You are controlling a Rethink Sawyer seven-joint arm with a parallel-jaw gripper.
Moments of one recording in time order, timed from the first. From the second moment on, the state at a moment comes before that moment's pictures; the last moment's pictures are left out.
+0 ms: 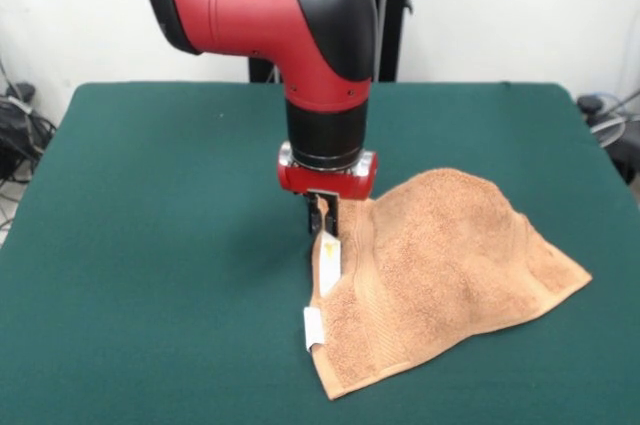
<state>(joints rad) -0.39 -0.39 0.11 1.64 -0.18 0.29 1.78</state>
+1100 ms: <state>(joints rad) -0.45 -0.39 0.15 1.64 -0.19 0.32 1.78</state>
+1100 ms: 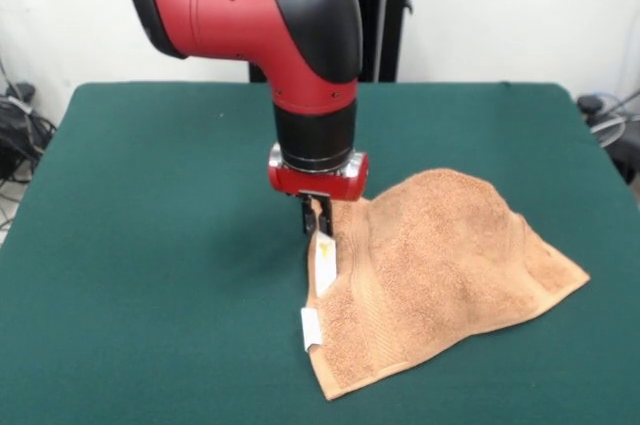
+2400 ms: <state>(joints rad) -0.61 -0.38 0.32 1.64 -0.34 0.40 1.78</state>
